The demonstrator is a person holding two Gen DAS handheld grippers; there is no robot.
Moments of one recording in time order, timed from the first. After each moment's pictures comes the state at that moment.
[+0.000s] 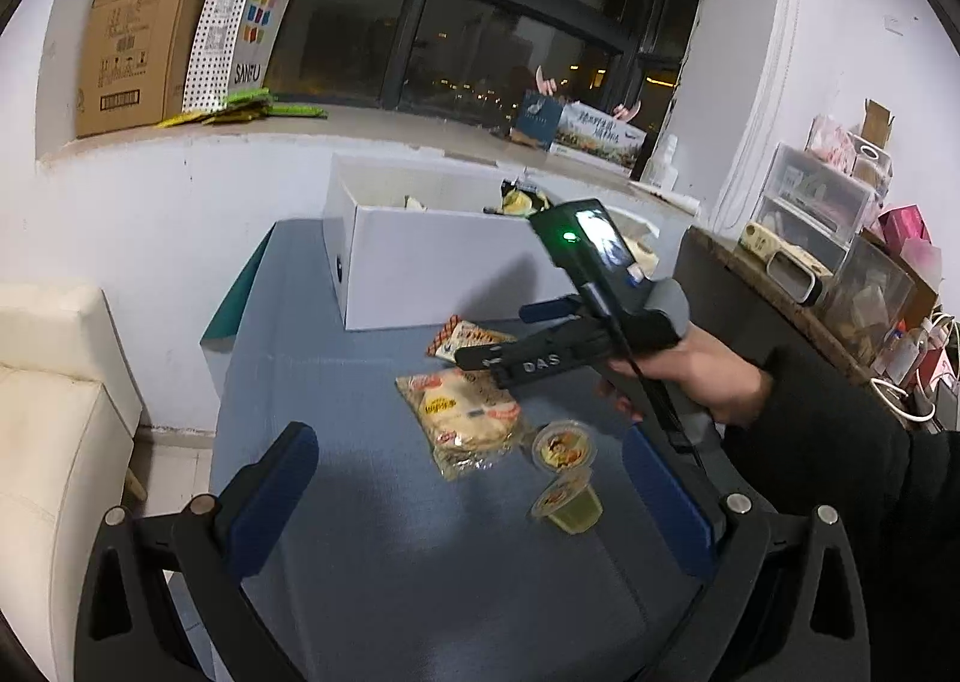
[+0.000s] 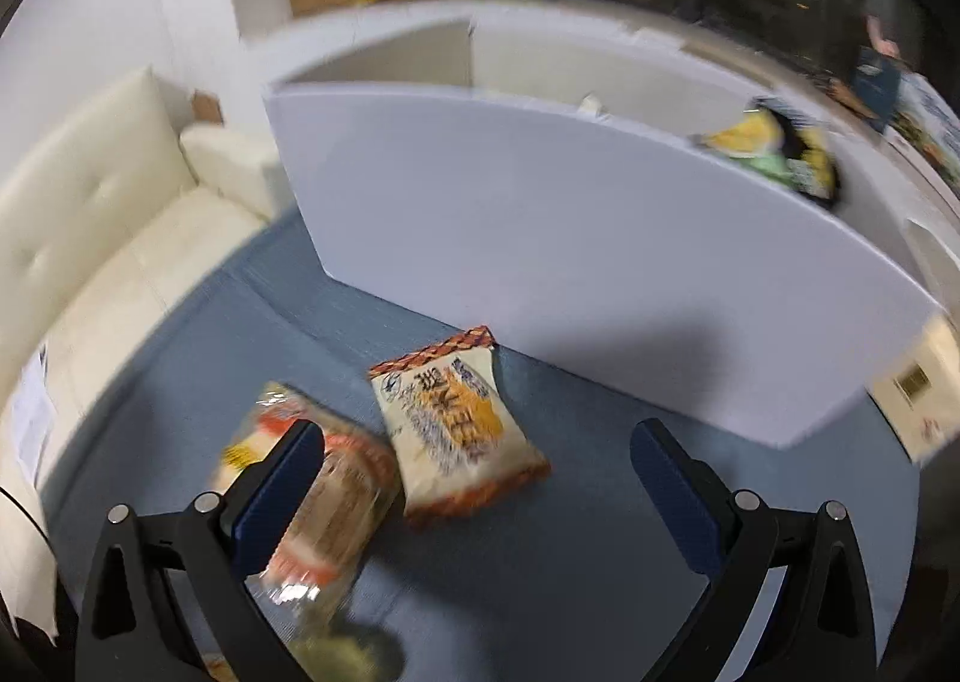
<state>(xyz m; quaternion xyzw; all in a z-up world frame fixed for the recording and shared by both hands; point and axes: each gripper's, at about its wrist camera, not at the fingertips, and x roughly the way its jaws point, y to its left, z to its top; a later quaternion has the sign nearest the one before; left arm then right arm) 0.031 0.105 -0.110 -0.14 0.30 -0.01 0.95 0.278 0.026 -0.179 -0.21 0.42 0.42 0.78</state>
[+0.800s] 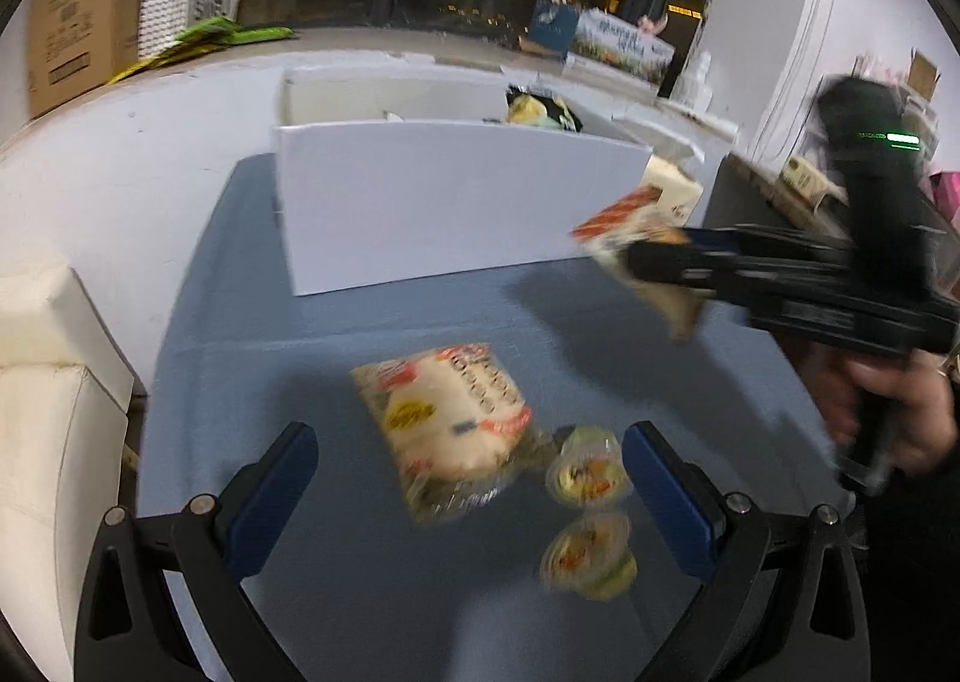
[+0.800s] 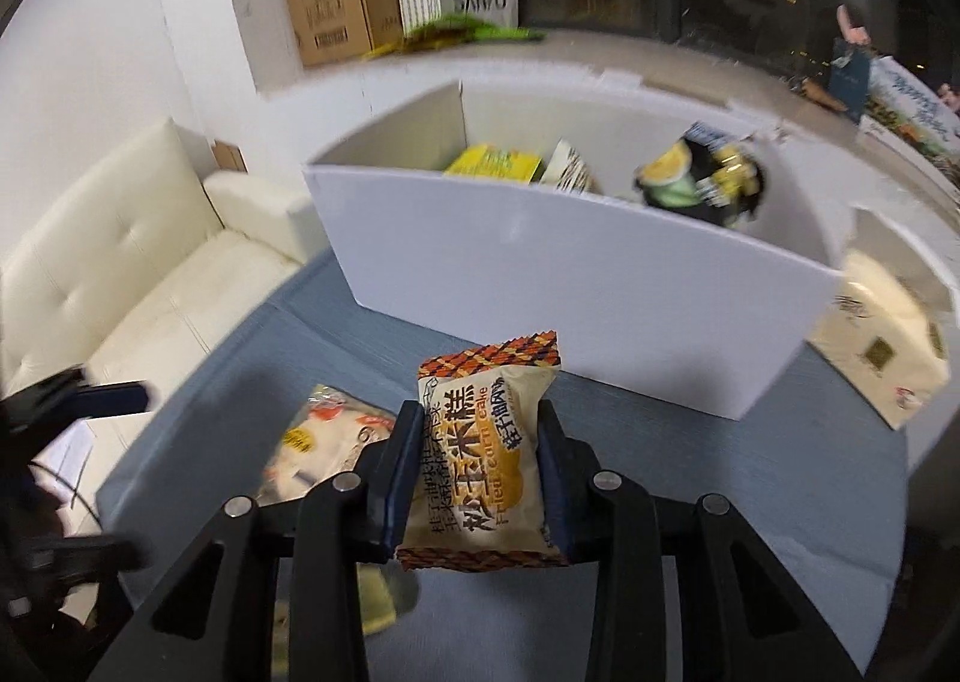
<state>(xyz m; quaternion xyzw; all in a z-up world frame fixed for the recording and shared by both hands) 0.138 0.078 -0.149 -0.11 0.40 0.00 0.91 0.251 -0.060 -0.119 -0.13 0.38 0.43 0.81</state>
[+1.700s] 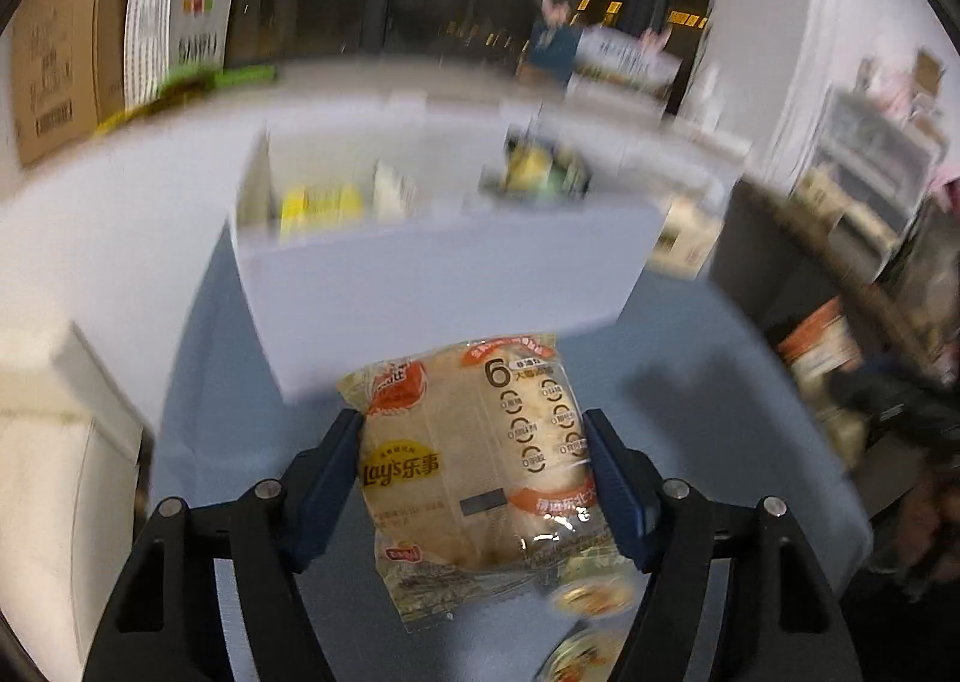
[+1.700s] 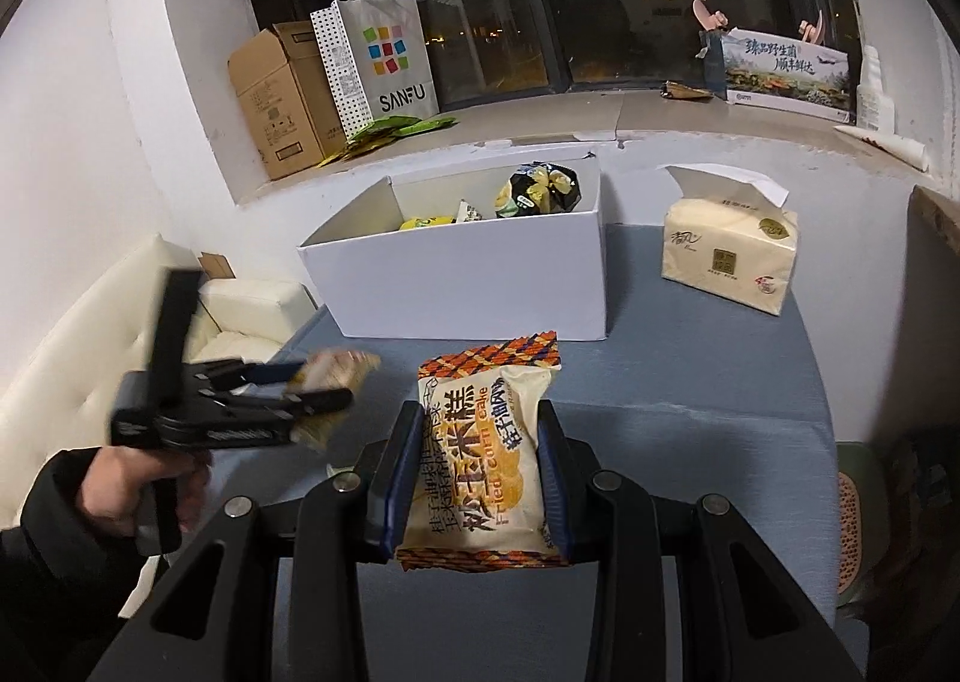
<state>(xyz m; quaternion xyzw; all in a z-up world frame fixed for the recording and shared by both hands) 0.181 0.076 -0.110 -0.10 0.35 0.01 0.93 0.217 -0.165 -0.097 0.00 0.35 0.39 0.85</state>
